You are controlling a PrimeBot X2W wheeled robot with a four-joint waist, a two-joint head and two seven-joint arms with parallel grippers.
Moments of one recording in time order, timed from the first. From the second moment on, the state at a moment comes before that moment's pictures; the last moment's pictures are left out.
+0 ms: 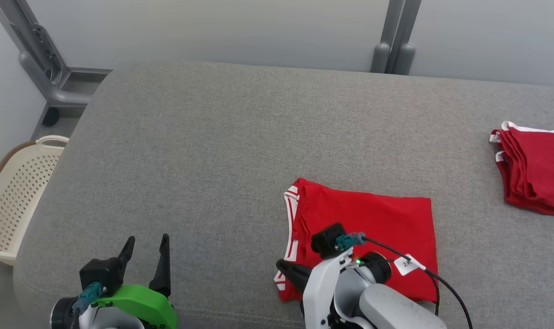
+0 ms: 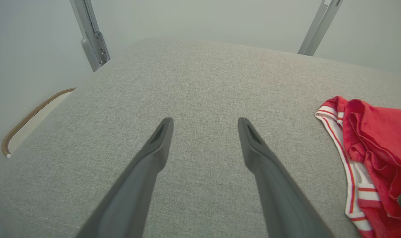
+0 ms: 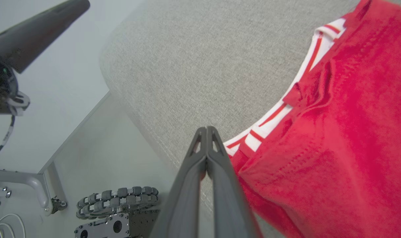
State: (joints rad) left arm -0.14 0.36 -0.52 0.34 -0.66 0.18 -0.24; right arm -0.40 -0.05 0.77 0.55 0.60 0.13 0.15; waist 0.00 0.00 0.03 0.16
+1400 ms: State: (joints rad) left arm -0.16 0.33 -0.55 0.36 -0.67 0.17 -0.25; right arm -0.39 -0.05 0.66 0.68 0.44 0.13 0.03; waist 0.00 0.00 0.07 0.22
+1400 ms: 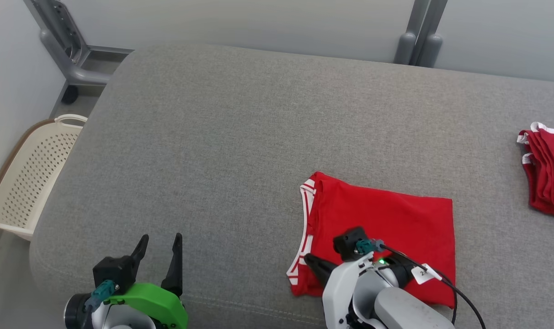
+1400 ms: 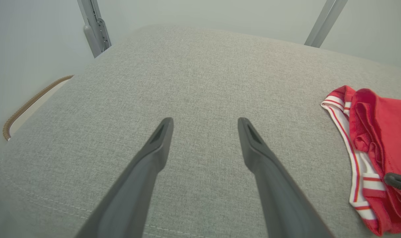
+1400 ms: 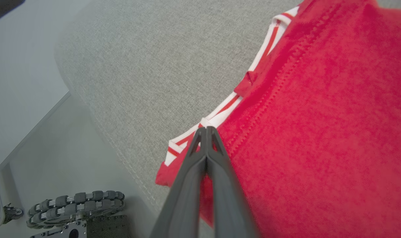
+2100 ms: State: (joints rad) left arm -0.12 0.38 -0.53 0.33 -0.68 0.19 -0.25; right arm -0.46 -0.05 0.48 0.59 0.48 0.13 0.15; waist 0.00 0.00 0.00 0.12
